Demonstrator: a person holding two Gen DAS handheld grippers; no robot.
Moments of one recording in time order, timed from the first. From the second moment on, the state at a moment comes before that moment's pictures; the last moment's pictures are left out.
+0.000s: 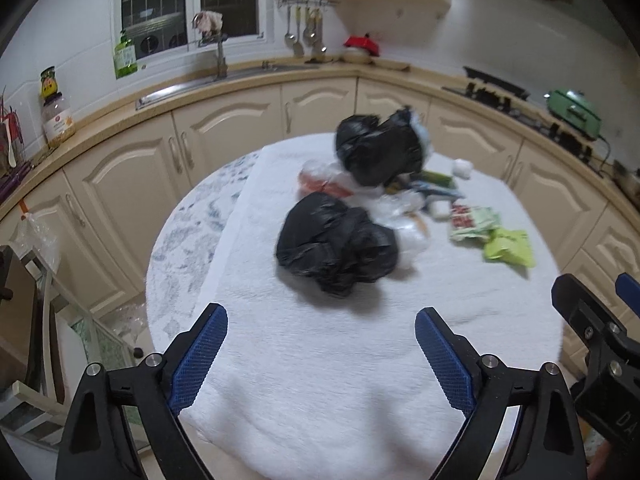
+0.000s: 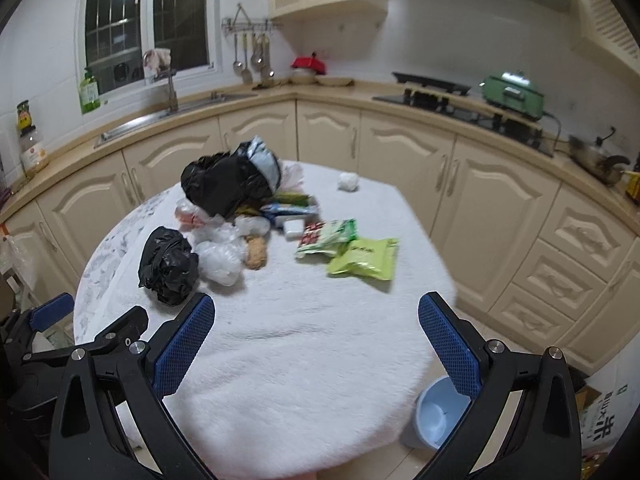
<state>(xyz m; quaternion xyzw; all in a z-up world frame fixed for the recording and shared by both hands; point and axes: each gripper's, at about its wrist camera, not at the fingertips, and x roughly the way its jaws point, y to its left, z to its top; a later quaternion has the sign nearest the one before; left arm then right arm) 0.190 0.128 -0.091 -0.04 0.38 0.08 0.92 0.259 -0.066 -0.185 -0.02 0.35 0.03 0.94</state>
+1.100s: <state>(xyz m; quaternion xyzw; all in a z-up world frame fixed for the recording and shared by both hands) 0.331 0.181 -0.154 -0.20 0.47 0.05 0.86 0.352 -0.067 -0.231 -0.01 0.34 0.03 0.94</state>
